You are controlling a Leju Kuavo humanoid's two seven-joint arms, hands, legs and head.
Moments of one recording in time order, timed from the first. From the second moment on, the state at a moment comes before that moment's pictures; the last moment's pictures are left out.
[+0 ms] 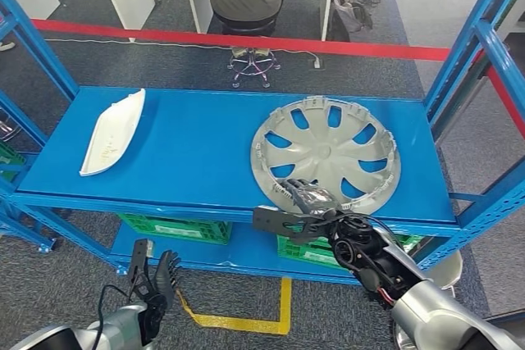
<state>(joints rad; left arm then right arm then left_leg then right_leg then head) -0.31 0.11 -0.57 -0.28 1.00 -0.11 -0.38 -0.81 0.18 1.26 -0.69 0.35 0.07 0.08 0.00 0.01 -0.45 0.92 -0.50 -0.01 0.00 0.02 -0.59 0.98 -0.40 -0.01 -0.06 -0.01</state>
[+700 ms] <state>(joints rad) -0.33 0.10 -0.57 -0.28 1.00 -0.10 -0.37 -0.79 0.24 1.27 -0.69 0.41 0.04 0.06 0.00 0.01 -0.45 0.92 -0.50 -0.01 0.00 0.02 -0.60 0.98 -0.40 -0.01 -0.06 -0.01</state>
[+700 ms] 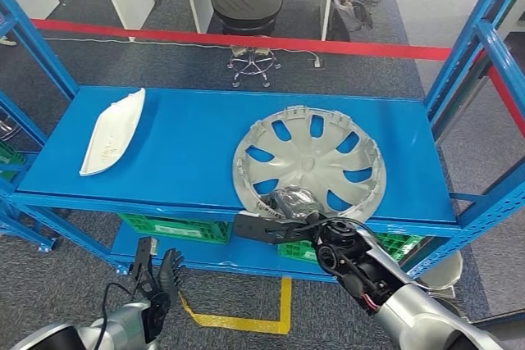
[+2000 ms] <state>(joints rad) -0.33 0.10 -0.59 -0.28 1.01 -0.10 -0.37 -0.83 0.23 1.18 -0.71 0.30 0.00 0.09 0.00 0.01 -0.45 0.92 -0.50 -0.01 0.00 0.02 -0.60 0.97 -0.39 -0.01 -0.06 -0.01</state>
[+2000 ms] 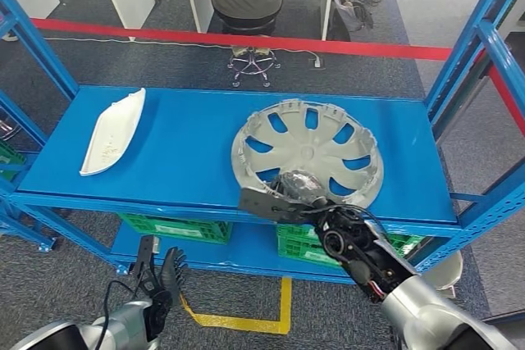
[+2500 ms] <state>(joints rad) -0.31 0.11 -0.59 -0.28 1.03 -0.10 -0.38 -0.89 0.18 1.00 -0.86 0.09 -0.06 0.09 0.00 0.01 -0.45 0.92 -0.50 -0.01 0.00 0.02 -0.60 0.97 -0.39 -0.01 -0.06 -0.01</state>
